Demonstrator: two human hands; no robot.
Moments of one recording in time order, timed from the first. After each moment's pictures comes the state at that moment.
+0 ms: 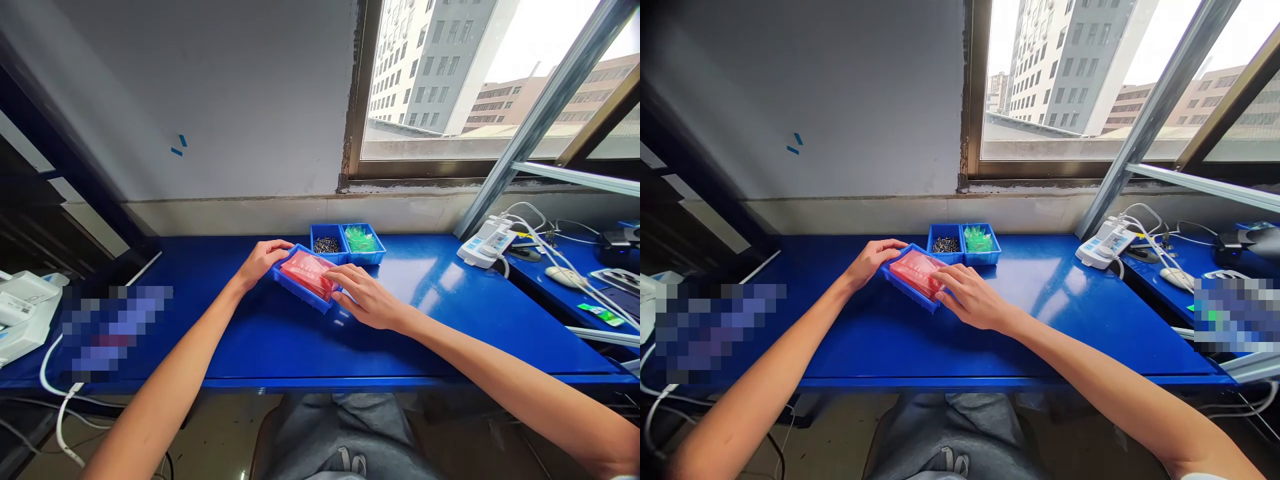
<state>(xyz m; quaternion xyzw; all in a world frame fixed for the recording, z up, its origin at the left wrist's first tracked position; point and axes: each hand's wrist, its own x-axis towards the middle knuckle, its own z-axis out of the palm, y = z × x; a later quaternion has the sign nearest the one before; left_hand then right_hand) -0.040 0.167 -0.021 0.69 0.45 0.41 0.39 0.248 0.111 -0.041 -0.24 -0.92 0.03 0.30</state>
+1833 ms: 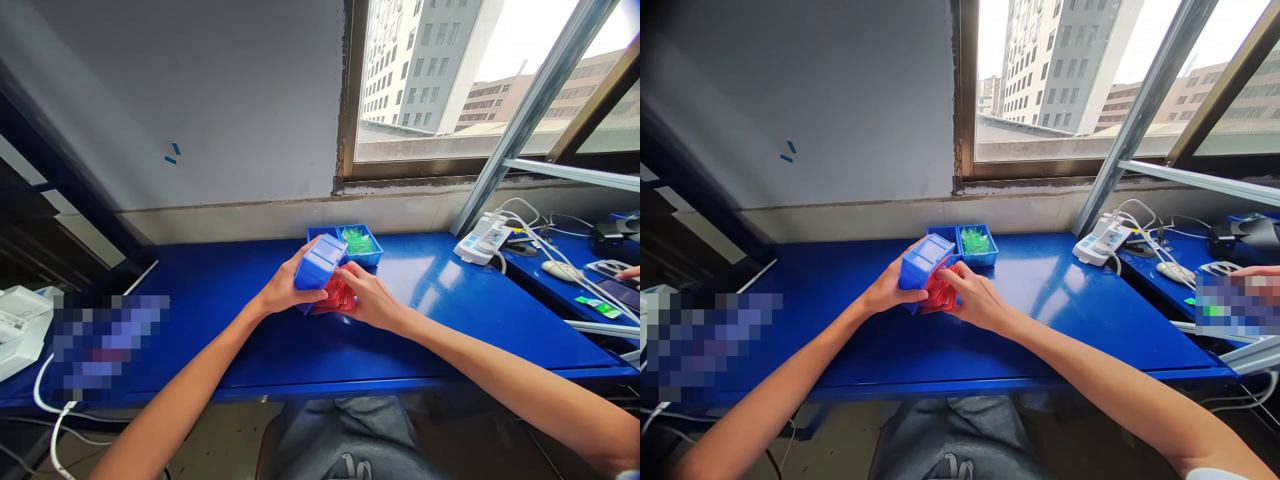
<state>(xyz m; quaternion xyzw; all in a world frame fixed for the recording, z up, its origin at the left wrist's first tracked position) 0.013 0.129 -0.021 0.78 0.30 0.40 0.37 0.250 0.112 -0.050 -0.34 -0.88 0.05 0.32</state>
